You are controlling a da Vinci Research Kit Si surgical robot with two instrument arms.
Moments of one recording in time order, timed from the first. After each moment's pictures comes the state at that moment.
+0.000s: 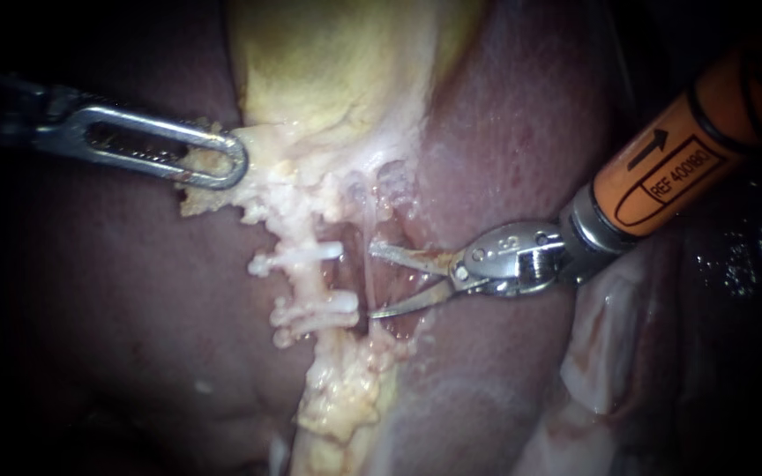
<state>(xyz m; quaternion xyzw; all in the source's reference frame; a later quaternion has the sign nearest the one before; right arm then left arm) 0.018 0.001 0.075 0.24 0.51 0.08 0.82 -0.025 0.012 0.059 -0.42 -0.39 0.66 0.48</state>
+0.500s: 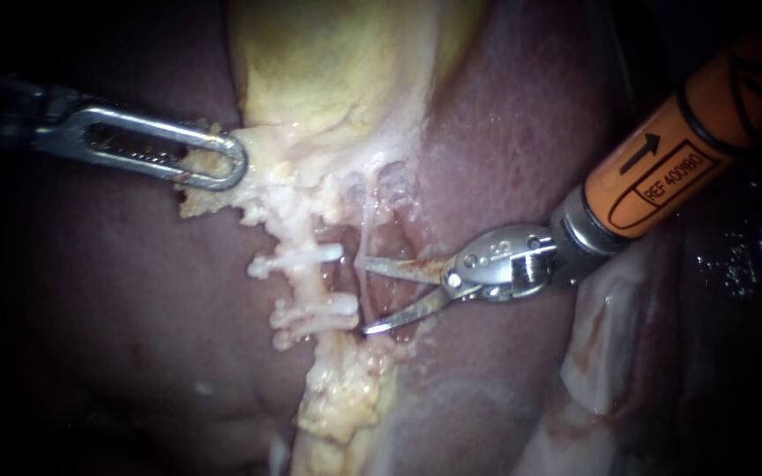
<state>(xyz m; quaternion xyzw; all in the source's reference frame) 0.019 0.000 0.074 0.26 0.52 0.05 0.81 -0.025 0.012 0.059 -0.42 -0.39 0.66 0.48</state>
